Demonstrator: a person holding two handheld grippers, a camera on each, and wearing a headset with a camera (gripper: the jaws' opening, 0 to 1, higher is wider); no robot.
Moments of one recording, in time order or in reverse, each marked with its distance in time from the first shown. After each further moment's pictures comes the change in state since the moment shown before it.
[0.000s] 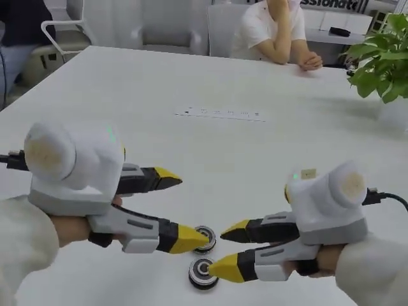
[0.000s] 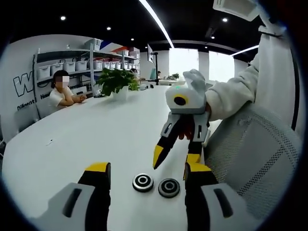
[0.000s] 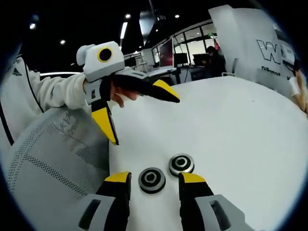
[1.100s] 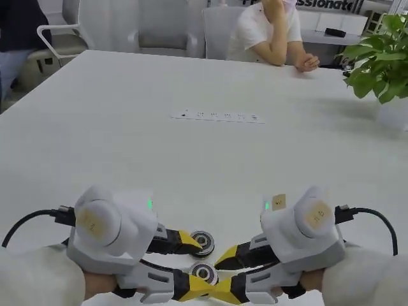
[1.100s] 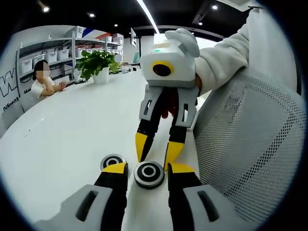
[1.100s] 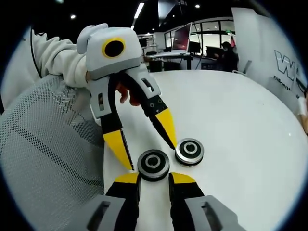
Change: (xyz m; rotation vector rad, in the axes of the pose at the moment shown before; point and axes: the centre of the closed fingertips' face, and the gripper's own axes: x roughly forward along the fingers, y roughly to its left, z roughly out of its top) left arm 0.036 -0.035 -0.056 0.034 0.119 -0.129; right arm 0.013 0.002 -0.029 -0.139 0.146 -0.006
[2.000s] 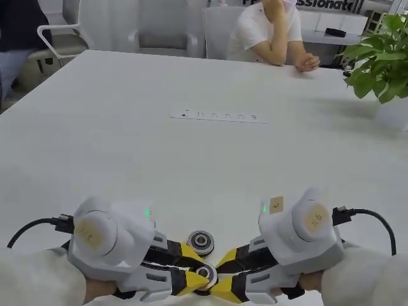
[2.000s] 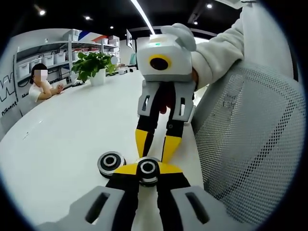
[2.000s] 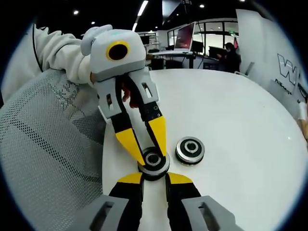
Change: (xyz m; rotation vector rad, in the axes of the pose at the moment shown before) left arm 0.001 -0.002 -0.005 0.033 -0.018 -0.014; right arm 0.001 0.000 -0.003 -0.029 0.017 -0.006
